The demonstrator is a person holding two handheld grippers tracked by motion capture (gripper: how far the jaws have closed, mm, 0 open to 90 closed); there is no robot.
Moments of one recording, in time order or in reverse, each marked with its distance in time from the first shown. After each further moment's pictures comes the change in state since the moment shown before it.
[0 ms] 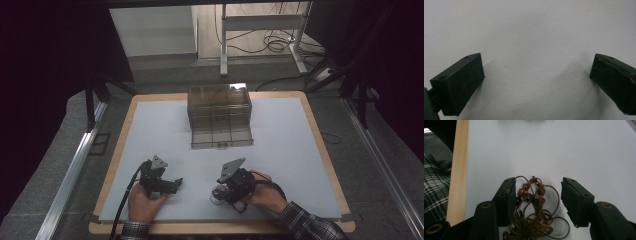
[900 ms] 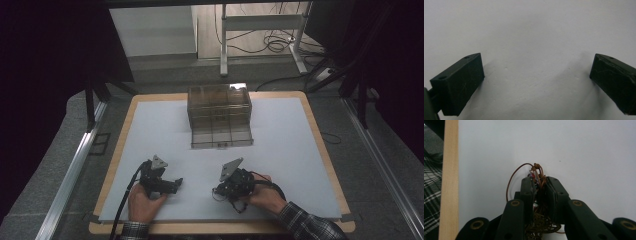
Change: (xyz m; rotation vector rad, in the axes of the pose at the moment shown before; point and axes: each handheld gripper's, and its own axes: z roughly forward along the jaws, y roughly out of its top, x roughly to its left) left arm 0.000 0.000 0.000 -0.001 0.000 -0.001; right arm -0.003 -0.003 0.003 0.070 -0.018 0.028
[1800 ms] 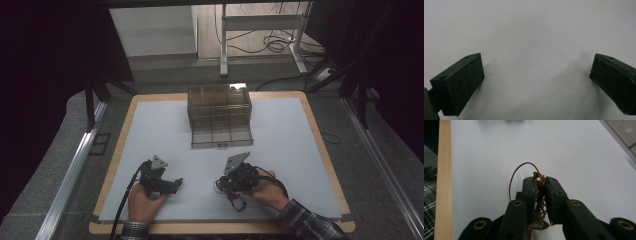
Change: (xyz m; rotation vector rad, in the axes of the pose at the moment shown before) left arm 0.000 0.000 0.000 0.000 0.000 0.000; right arm -0.009 0.003 -0.018 -0.068 -0.059 0.042
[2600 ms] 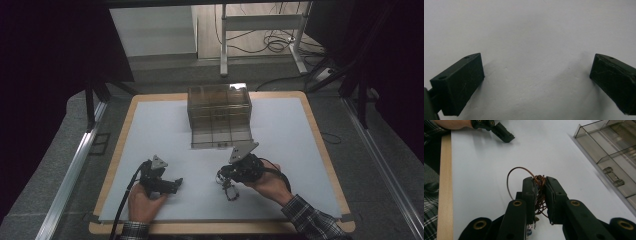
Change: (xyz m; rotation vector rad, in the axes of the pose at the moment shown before) left arm 0.000 0.000 0.000 0.000 -0.001 -0.004; right arm -0.013 0.012 -0.027 -0.089 -0.040 0.032
